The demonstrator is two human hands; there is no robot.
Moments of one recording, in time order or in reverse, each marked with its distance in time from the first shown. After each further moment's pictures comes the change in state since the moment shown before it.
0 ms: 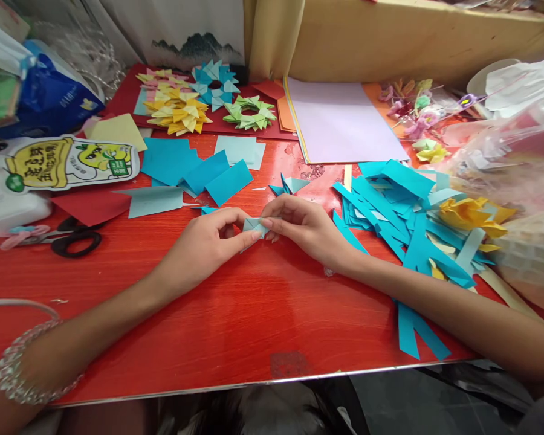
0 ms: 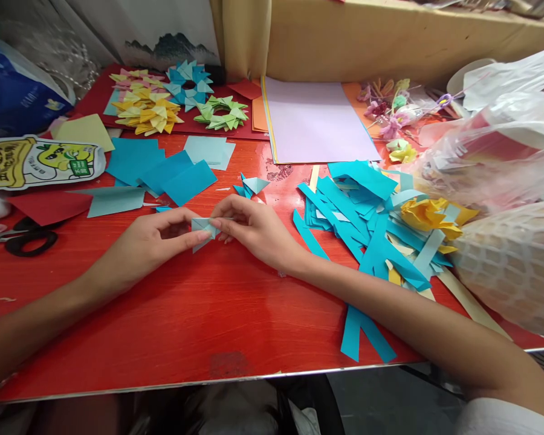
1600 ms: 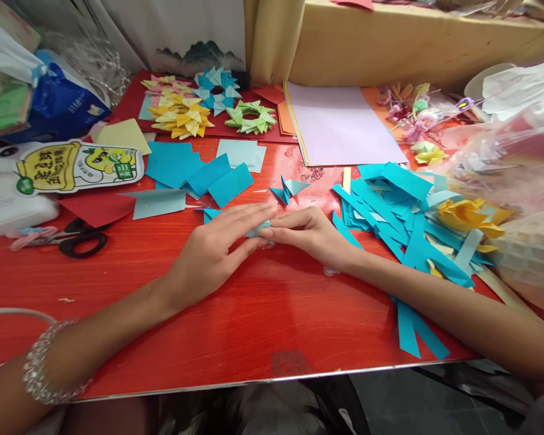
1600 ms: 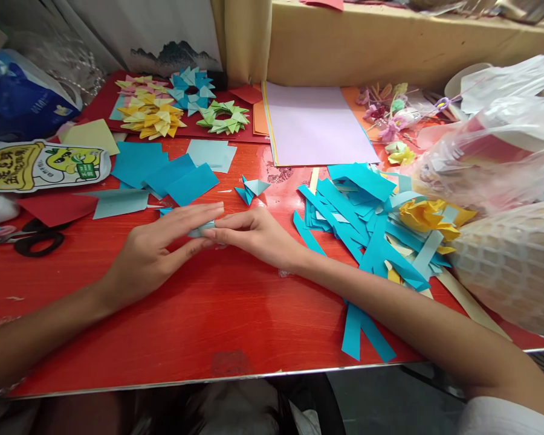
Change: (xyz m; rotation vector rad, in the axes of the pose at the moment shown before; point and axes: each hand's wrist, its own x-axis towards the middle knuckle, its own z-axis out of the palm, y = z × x) left_hand -0.006 -0.009 0.007 0.245 0.107 0.522; right_hand -0.003 -0.007 -0.003 -0.022 -0.125 0.047
